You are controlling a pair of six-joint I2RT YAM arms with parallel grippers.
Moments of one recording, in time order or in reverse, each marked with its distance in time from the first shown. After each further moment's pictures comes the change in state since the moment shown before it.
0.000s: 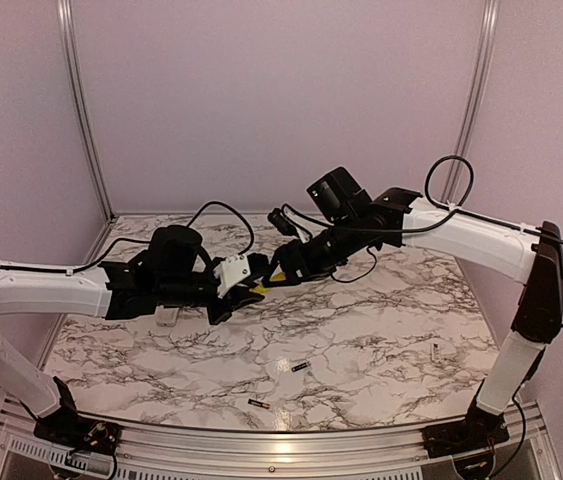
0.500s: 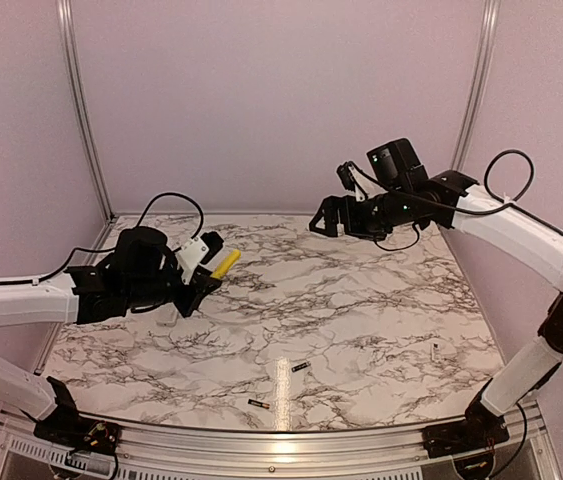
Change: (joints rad) left arm 0.065 -0.196 -0.136 -0.065 -0.219 -0.282; right arm -0.166 -0.184 -0.047 0.026 0.285 0.097
